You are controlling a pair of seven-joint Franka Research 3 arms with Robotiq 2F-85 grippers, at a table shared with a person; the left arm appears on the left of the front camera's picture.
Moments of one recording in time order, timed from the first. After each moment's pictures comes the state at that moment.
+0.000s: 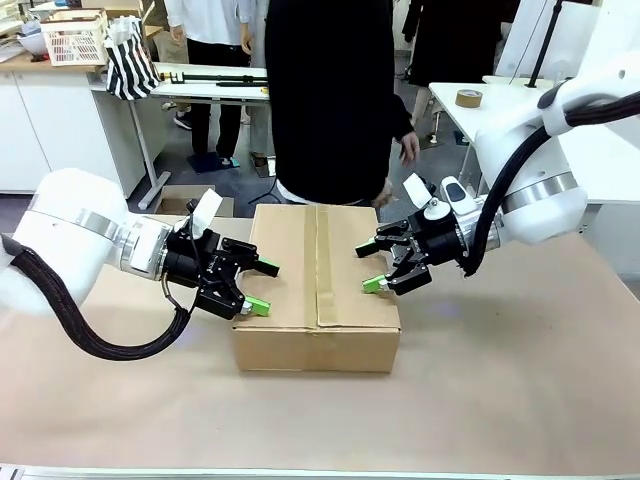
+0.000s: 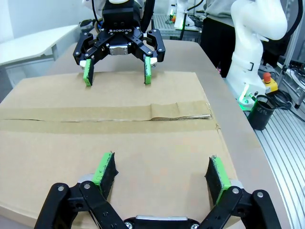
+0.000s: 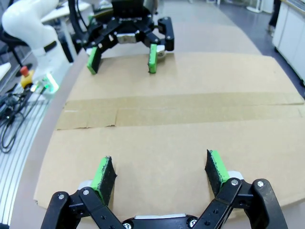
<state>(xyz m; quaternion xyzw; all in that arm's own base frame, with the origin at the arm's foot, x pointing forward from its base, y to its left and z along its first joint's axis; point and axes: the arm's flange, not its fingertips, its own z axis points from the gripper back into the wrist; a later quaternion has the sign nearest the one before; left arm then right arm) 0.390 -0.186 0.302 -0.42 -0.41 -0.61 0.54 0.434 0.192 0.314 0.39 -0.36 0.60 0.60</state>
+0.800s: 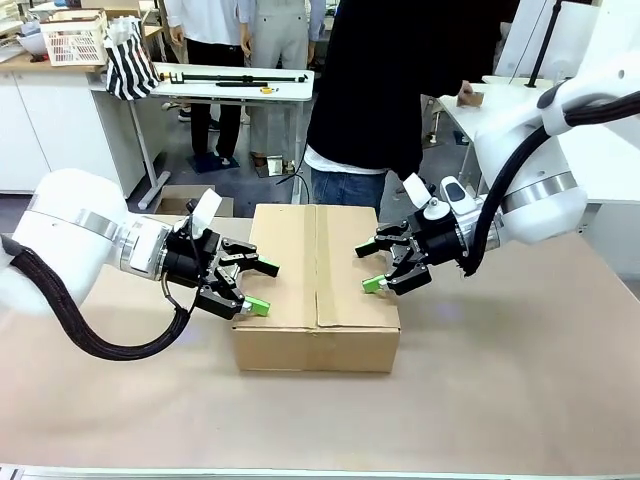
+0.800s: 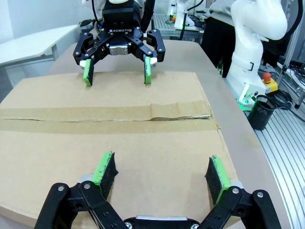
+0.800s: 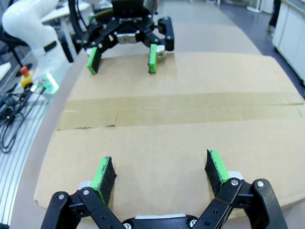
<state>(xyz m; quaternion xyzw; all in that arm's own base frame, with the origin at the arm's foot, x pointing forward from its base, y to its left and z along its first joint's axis) 0.390 -0.186 0.302 -0.42 -0.41 -0.61 0.54 0.434 0.192 0.314 0.39 -0.36 0.60 0.60</state>
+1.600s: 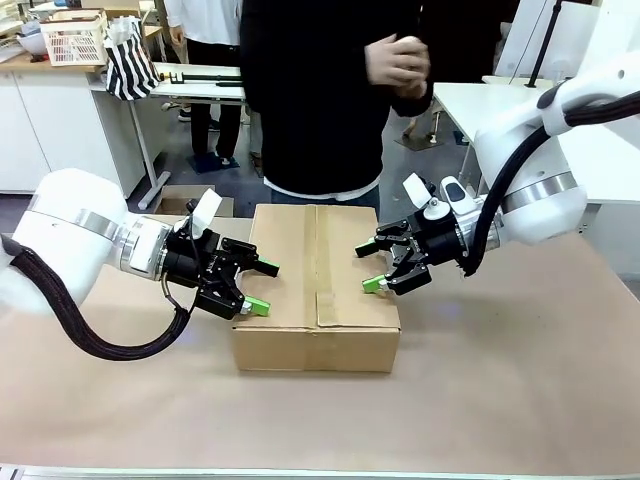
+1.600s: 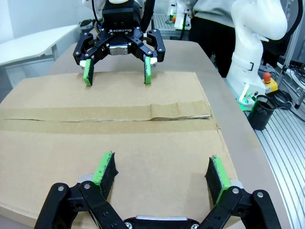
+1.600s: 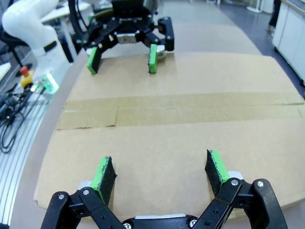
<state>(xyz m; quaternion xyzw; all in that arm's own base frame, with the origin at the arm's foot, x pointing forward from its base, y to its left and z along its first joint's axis) 0.390 -0.186 0.302 -0.42 -0.41 -0.61 0.54 0.434 0.192 0.314 0.39 -0.36 0.60 0.60</state>
